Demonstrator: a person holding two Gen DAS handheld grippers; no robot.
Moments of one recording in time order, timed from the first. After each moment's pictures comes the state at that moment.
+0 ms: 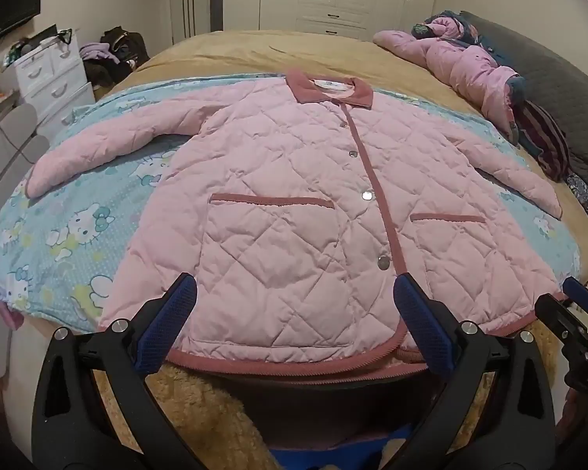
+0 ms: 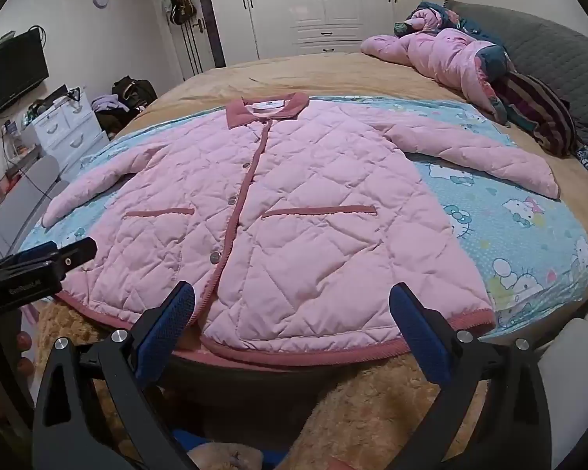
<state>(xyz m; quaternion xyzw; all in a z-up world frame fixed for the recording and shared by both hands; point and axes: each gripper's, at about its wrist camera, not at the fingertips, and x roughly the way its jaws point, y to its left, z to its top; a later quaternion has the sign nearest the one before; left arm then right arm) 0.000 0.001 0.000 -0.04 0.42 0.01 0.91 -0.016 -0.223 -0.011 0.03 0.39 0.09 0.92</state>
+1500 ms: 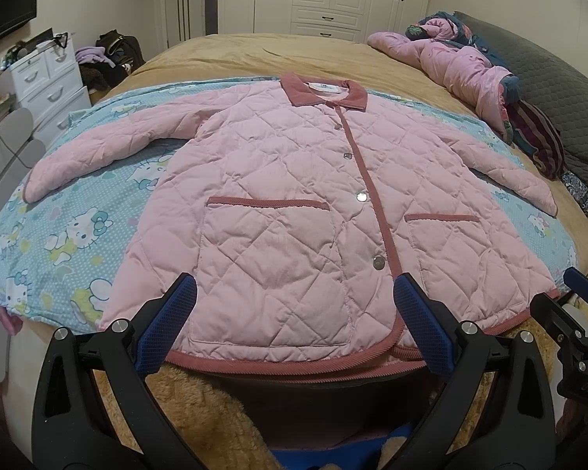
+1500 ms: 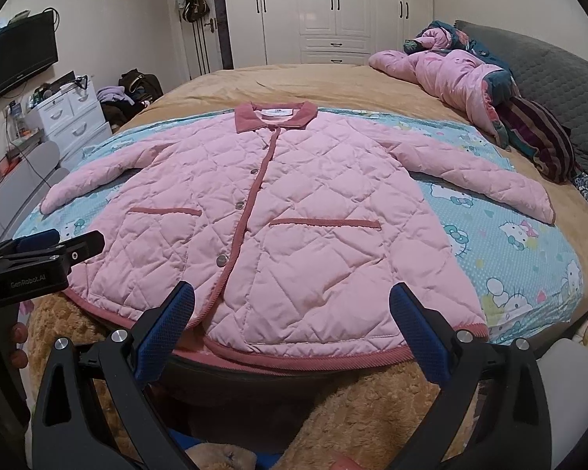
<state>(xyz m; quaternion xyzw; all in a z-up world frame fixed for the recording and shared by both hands) -0.001 -0.003 0.006 -0.03 0.41 0.00 0.91 -0.021 -0.204 -0.003 -0.01 0.38 0.09 0.92</state>
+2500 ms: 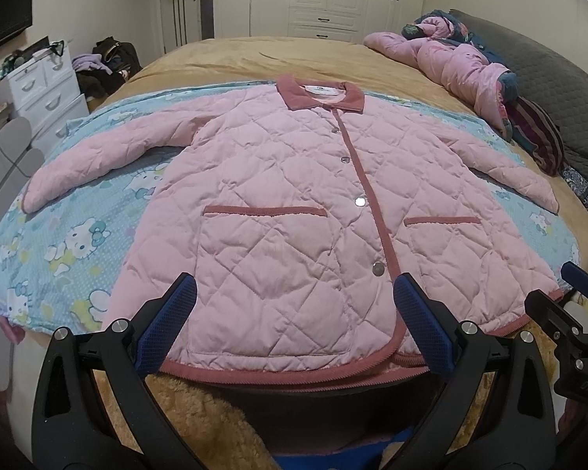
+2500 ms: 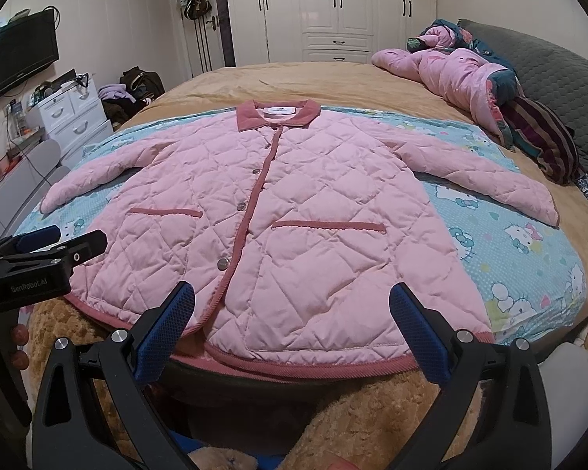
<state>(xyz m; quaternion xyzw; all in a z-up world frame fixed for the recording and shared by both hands) 0.002 -0.004 0.007 -0.03 0.41 0.00 0.91 -0.012 -0.201 -0.006 -0.01 0.38 0.09 0.92</state>
